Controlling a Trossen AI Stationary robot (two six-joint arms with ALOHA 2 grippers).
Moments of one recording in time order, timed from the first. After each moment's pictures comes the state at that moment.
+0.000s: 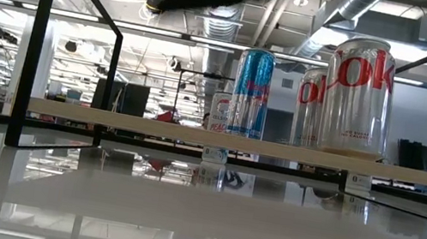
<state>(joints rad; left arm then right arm) 0.10 0.88 1.02 -0.26 -0.10 -0.29 0.33 2.00 1.58 -0.34 0.05 -0.23</state>
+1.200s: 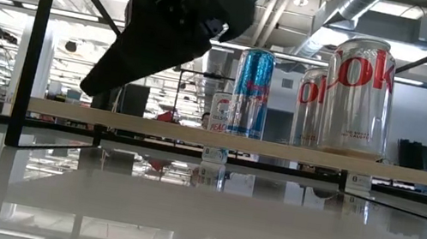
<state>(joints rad) 0.09 0.87 1.02 -0.30 -0.06 -0.30 0.29 2.26 1.82 -0.43 0.02 -0.19</state>
